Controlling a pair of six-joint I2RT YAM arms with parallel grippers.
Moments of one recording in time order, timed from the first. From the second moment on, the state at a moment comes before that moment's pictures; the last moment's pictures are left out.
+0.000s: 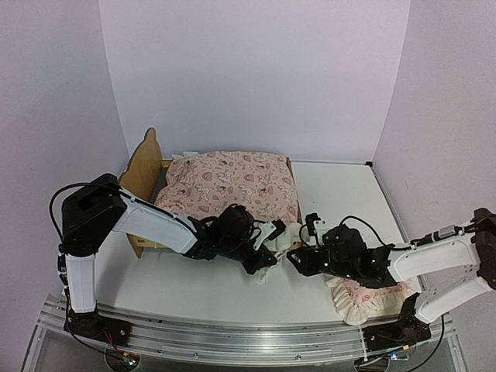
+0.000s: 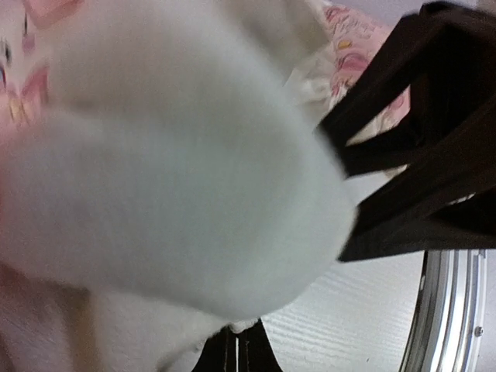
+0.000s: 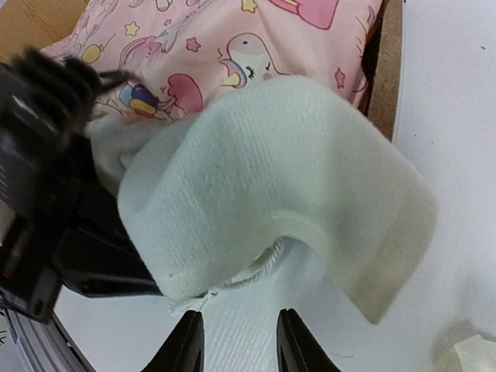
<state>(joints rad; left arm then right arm) -1.07 1.99 1.15 0.19 0.28 -0.14 0.97 1.34 0.45 0.29 0.17 0.63</state>
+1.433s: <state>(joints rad) -1.07 2.03 1.16 0.22 0.18 -0.07 0.94 1.42 0.49 0.39 0.06 0.63</state>
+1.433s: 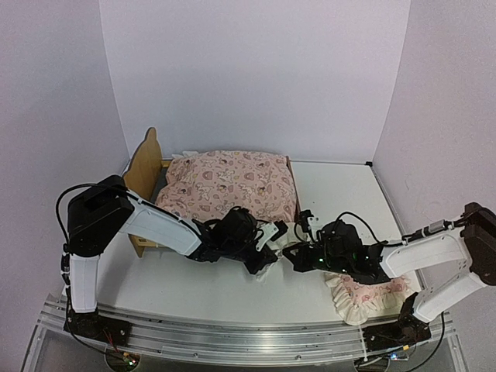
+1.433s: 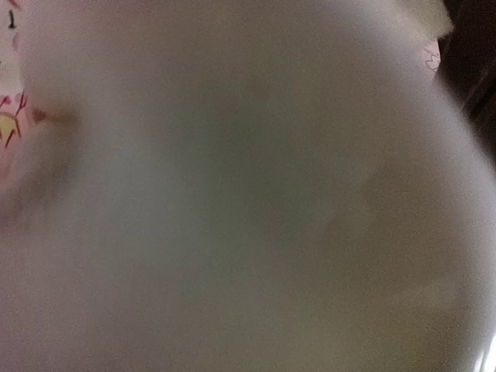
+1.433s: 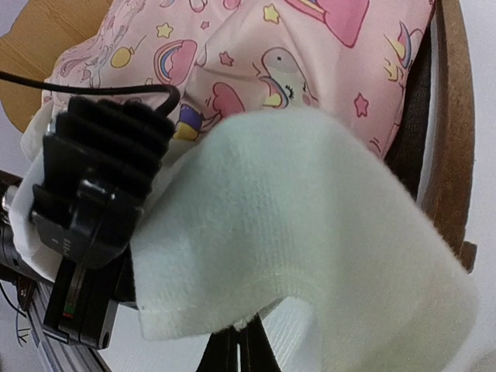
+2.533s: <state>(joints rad) -1.05 2.15 1.24 0.28 0.30 0.64 0.85 1.30 0.61 -0.08 -0.13 0.61</state>
